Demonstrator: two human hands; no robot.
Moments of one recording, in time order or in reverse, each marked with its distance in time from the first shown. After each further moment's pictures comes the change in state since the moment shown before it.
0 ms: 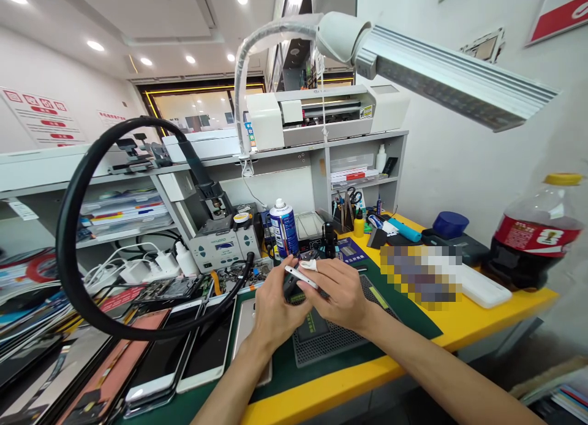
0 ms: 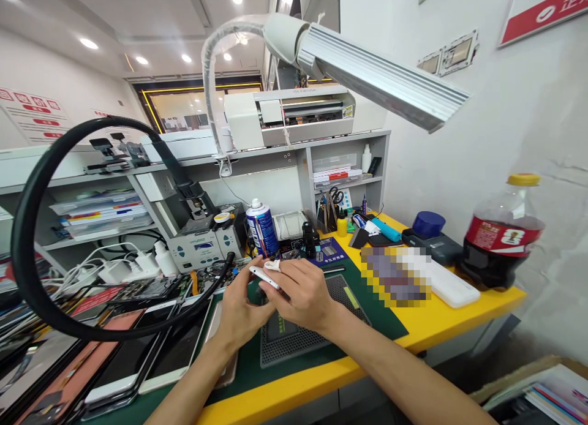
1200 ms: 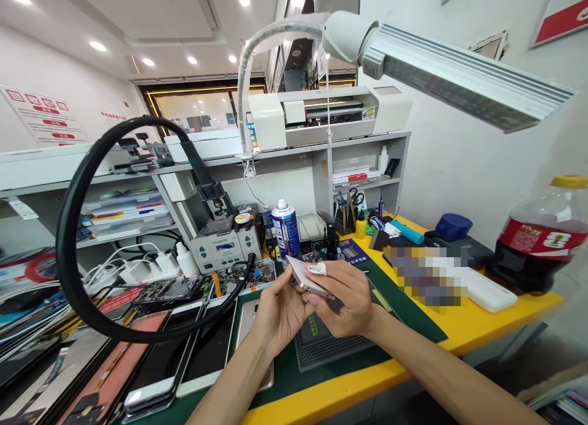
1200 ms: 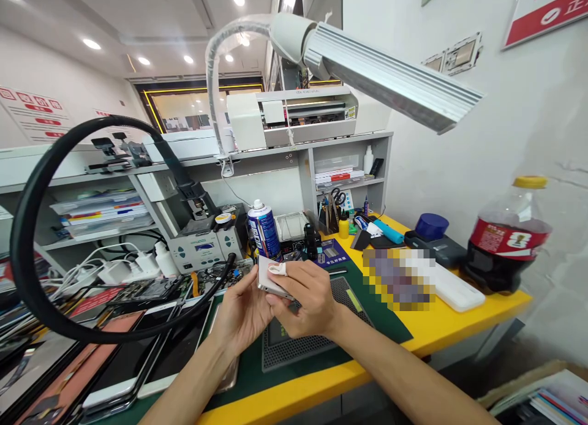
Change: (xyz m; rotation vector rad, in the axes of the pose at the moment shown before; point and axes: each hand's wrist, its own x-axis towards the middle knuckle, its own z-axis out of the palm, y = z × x) left_hand 0.018 0.026 -0.008 -1.743 -0.215 -0.967; right_hand 0.006 -0.004 -0.009 0.091 0.095 -0.027
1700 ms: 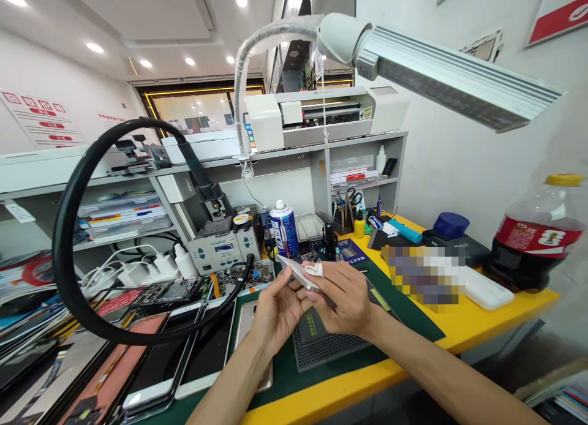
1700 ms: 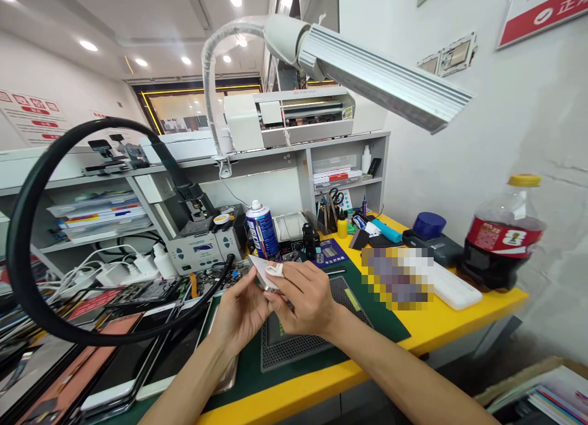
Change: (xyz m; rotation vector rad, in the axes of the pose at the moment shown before) left_hand 0.003 -0.002 -0.004 0.035 0.020 0.084; right_hand -0.002 0.001 0.001 -0.123 -0.046 -0.043
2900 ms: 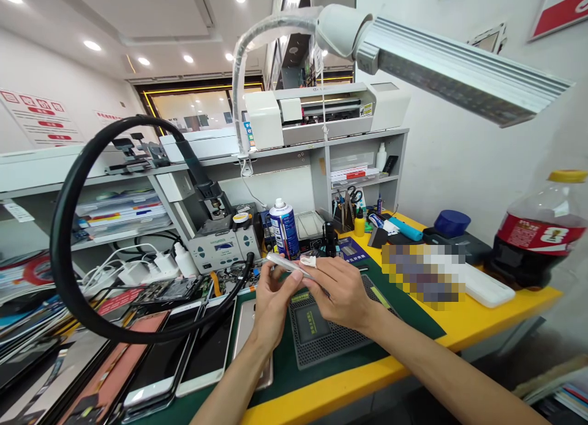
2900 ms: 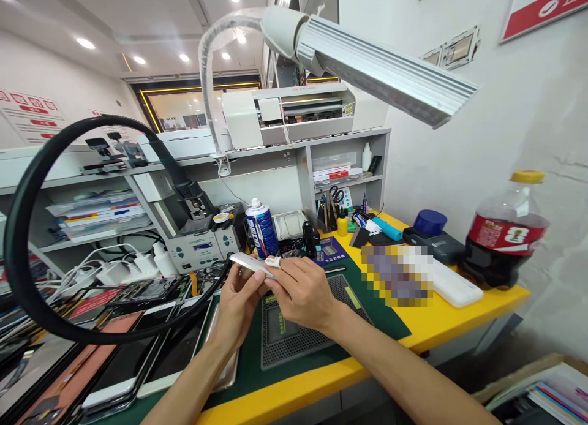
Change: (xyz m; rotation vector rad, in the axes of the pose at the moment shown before) left_hand -0.002 -0.005 -0.005 0.487 0.189 0.406; right_hand -0.005 0.006 0.005 -0.024 -0.215 0.122
